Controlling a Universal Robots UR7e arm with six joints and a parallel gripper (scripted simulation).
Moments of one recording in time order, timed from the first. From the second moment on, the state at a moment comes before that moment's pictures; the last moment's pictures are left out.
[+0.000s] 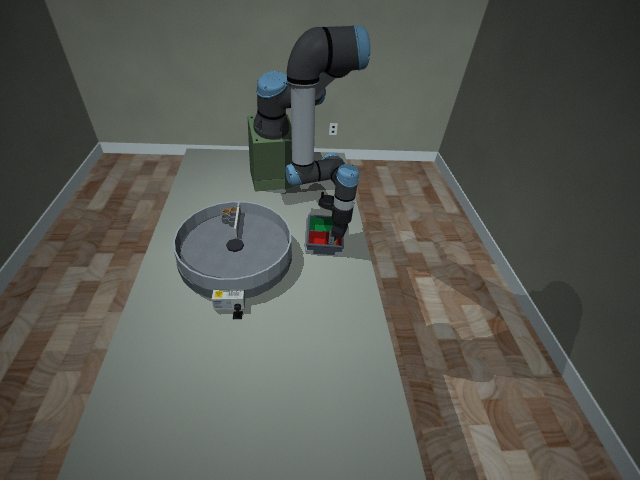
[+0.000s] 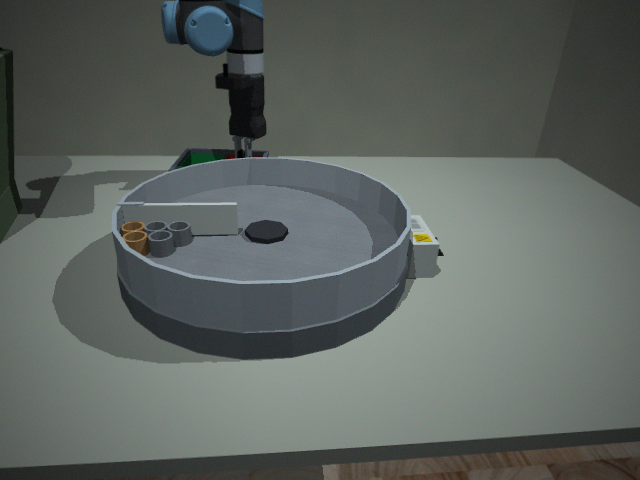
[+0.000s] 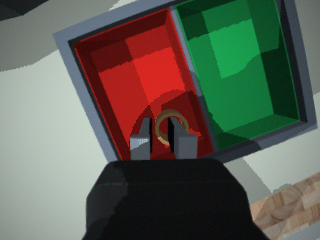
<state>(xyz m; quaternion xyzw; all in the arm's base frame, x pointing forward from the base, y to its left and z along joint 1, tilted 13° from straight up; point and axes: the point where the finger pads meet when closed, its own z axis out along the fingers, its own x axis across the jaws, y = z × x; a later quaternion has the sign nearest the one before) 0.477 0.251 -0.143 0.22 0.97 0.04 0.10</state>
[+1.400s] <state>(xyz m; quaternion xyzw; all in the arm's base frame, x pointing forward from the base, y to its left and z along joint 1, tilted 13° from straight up) 0.475 0.250 -0.131 0.22 0.97 0.04 0.10</state>
